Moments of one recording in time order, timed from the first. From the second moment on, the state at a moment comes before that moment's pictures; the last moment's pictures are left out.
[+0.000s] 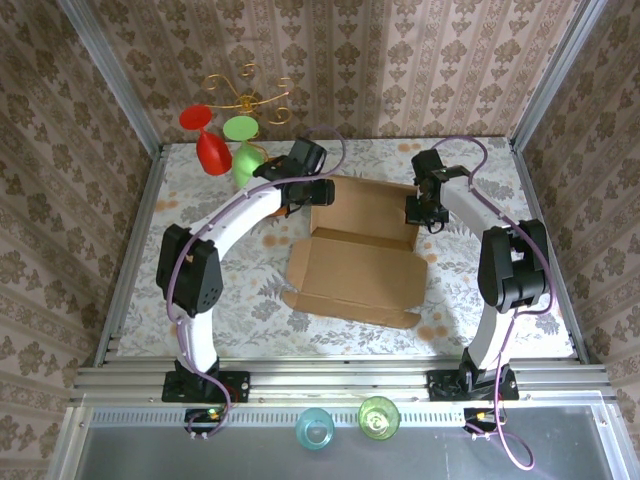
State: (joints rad) left arm -0.63 1.93 1.70 -0.70 -0.05 -0.39; right arm 0.17 1.85 1.44 -0.88 0.06 0.29
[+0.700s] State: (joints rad) left arm -0.61 2.14 1.78 -0.67 -0.12 -0.18; right arm 0.16 1.85 1.45 -0.91 0.02 0.30
